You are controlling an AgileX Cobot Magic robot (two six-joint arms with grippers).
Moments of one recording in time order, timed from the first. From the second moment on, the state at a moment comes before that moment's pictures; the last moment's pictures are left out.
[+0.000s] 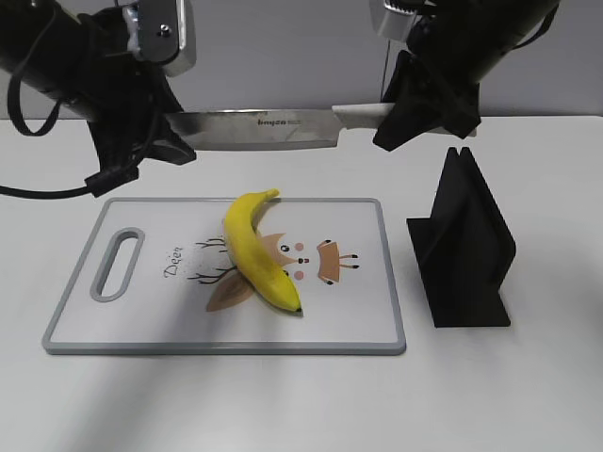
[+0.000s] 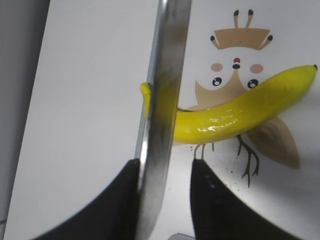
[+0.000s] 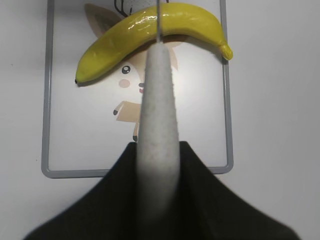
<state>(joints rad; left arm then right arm) -0.38 1.65 -1.23 -0.52 0.69 1.54 0.30 1.89 -1.60 0.56 1.10 -1.40</state>
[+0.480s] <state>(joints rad) -0.37 1.66 -1.23 -0.51 0.67 1.55 0.30 1.97 -1.60 0.59 1.10 -1.42</state>
